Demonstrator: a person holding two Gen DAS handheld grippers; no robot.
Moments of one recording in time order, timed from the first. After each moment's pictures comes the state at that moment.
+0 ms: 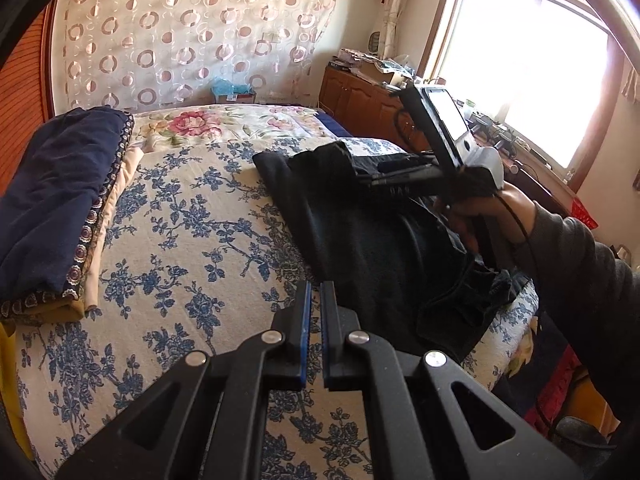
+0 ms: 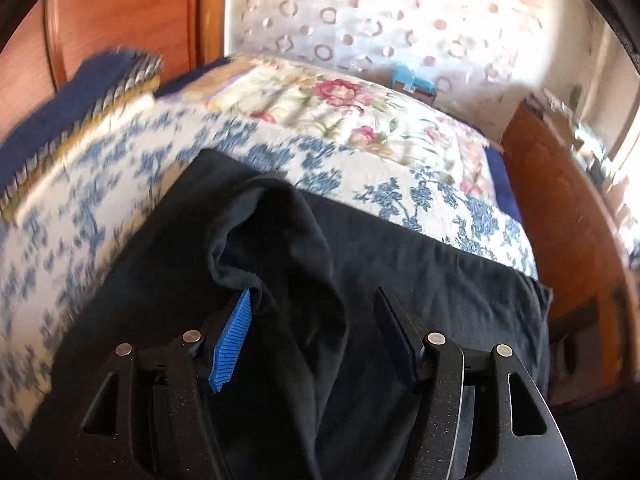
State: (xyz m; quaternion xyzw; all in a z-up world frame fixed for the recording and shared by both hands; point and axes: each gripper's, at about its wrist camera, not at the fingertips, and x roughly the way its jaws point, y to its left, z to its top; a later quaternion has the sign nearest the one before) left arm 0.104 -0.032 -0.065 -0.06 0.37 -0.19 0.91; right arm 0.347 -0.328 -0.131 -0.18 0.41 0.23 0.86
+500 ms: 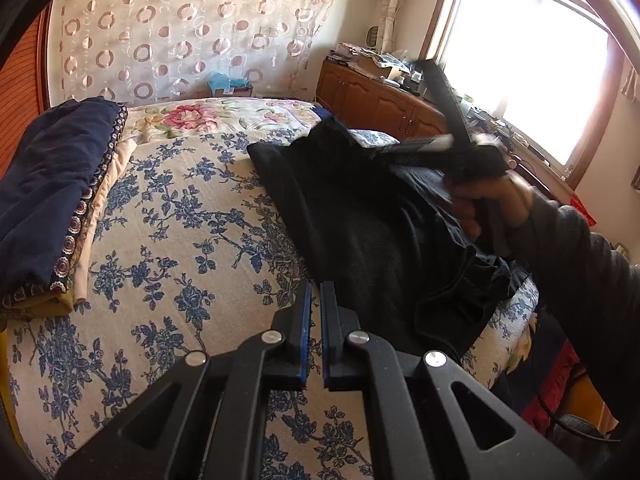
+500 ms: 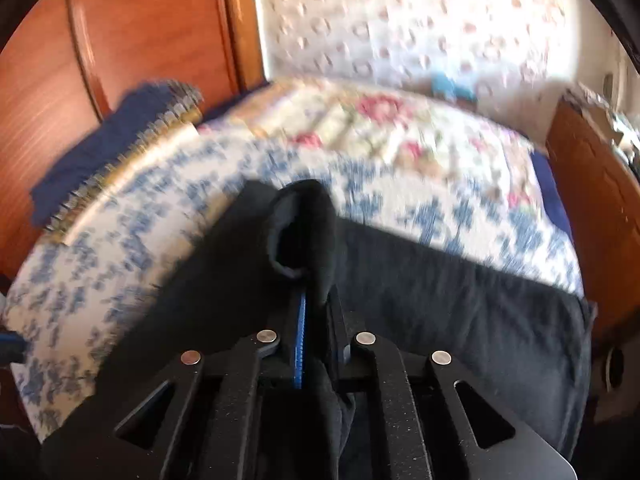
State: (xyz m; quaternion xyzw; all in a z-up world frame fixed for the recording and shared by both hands) left arm 0.106 -0.036 -0.073 -0.06 0.38 -0.20 0.90; right arm 0.339 -0.332 -0.108 -0.13 0.38 0.32 0.86
